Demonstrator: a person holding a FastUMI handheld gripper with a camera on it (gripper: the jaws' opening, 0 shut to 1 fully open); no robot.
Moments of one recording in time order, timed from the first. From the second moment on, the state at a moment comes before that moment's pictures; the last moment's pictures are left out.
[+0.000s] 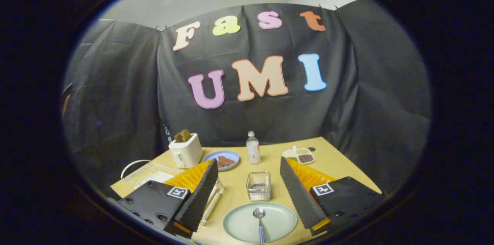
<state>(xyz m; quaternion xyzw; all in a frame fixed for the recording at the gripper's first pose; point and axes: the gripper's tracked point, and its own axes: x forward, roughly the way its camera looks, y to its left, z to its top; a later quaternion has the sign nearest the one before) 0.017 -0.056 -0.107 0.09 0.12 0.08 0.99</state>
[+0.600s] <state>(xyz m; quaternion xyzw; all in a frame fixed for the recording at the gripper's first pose) 0.023 -0.054 -0.024 0.08 0.04 0.06 0.99</state>
